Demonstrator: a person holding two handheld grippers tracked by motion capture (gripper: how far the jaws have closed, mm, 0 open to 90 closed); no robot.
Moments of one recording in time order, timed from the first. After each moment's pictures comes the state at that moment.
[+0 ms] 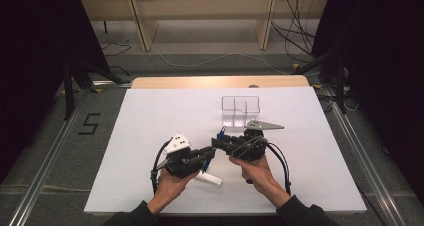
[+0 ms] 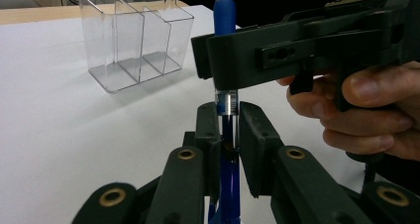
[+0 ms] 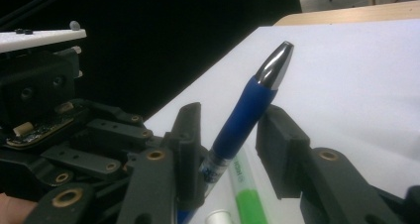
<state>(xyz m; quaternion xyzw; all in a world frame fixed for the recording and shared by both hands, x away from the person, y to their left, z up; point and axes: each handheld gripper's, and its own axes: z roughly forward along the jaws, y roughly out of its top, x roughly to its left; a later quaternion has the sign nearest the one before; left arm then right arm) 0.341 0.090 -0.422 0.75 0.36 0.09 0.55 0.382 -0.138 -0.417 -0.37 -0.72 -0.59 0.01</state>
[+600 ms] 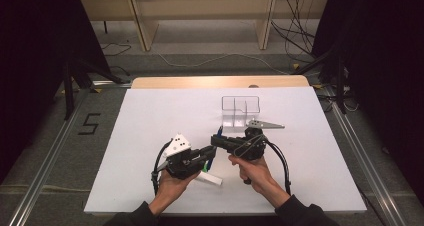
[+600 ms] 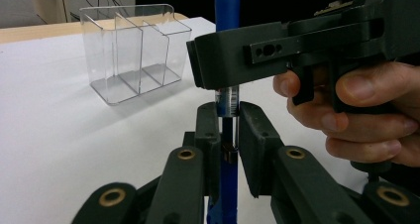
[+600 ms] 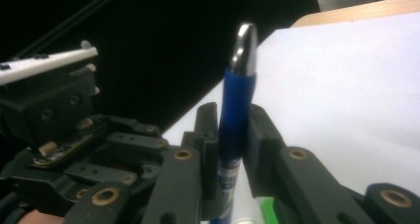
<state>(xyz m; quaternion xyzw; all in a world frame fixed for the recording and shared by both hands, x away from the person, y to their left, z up) 0.337 0.089 -0.421 0.73 0.35 0.11 0.57 0.383 -0.137 -0.416 -0.38 -0.69 -0.61 0.06</state>
